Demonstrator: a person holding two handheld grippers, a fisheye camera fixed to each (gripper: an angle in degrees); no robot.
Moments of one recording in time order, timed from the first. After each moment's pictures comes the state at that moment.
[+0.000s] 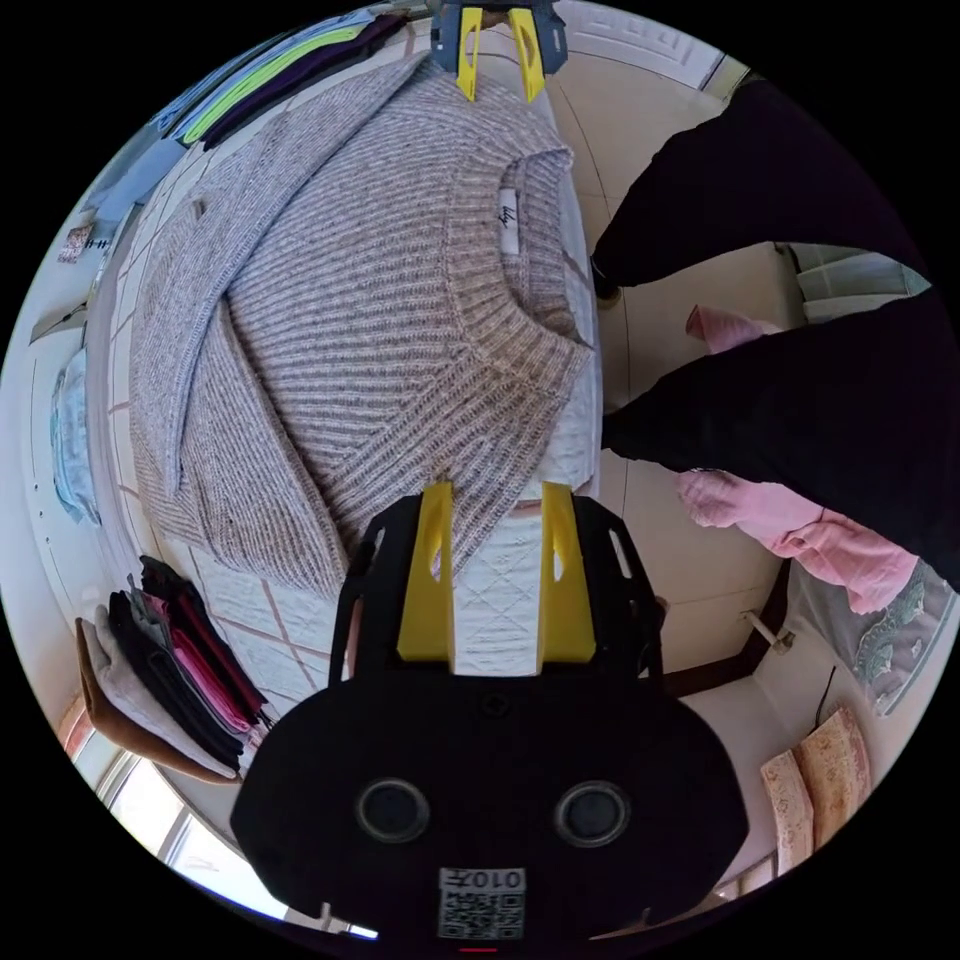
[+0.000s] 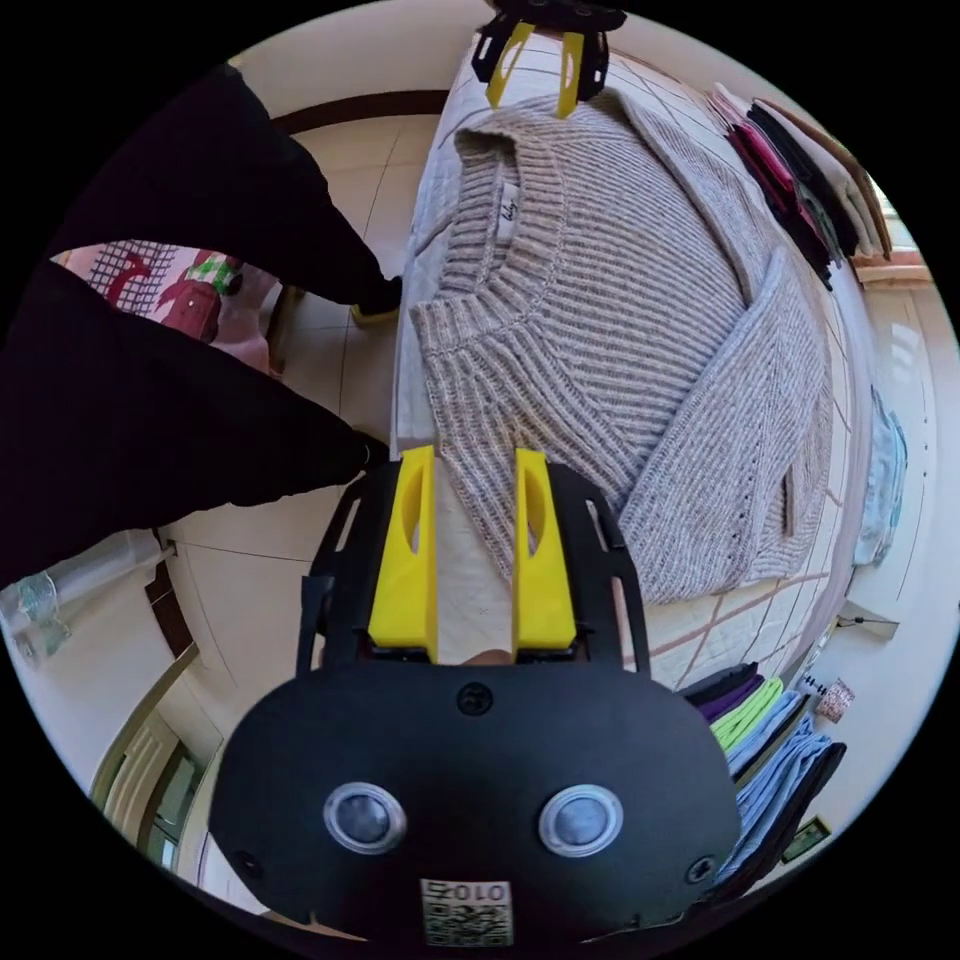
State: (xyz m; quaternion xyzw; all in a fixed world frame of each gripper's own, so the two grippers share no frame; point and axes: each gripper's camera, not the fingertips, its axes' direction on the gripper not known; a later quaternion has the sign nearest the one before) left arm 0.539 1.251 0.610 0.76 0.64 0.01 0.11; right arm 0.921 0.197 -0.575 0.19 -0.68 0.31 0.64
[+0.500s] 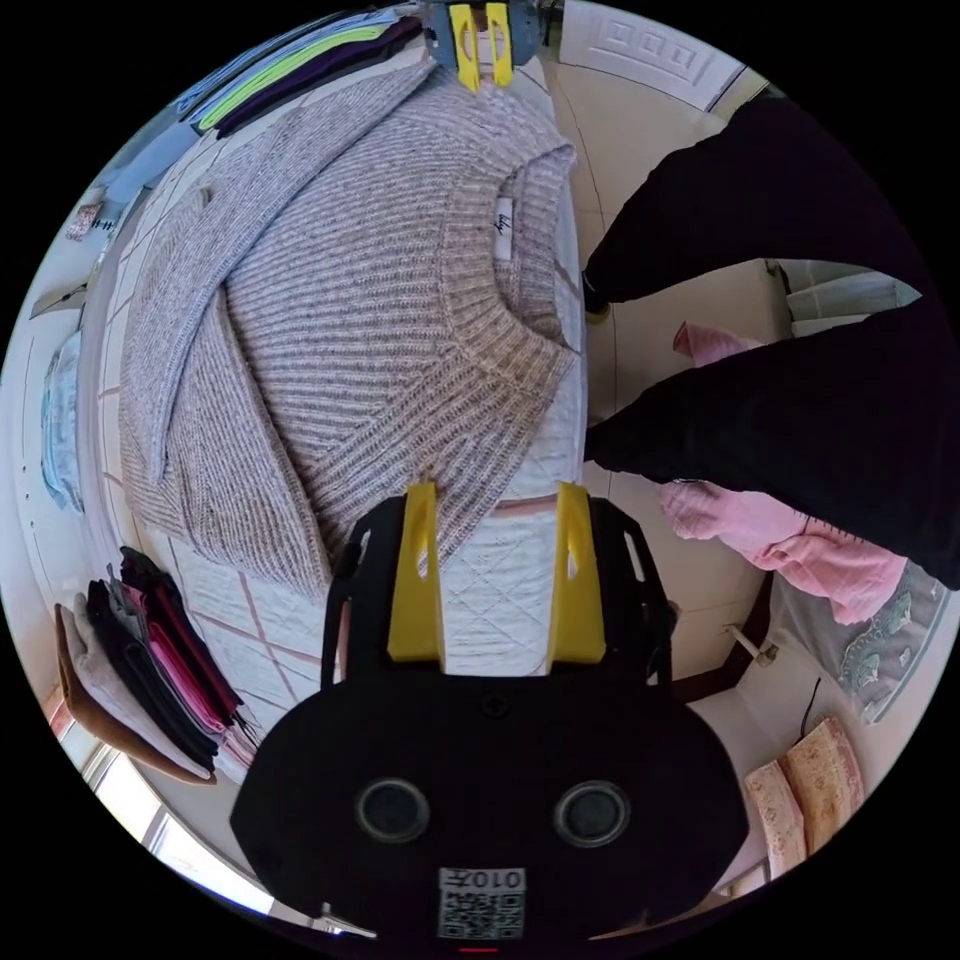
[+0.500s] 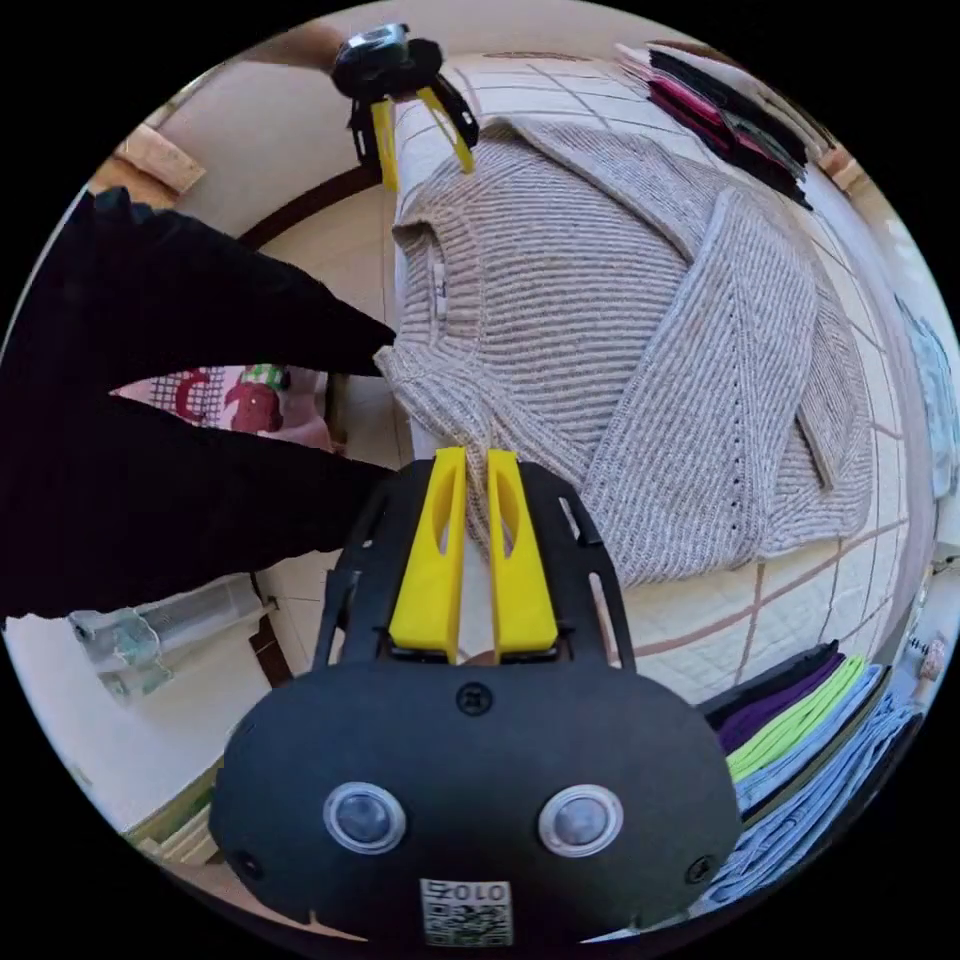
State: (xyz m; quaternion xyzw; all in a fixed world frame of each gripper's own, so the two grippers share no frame) left arm 0.539 1.240 0.598 0.75 0.66 0.01 0.08; right arm 0.904 0.229 -0.482 0.21 -0.75 0.36 0.51
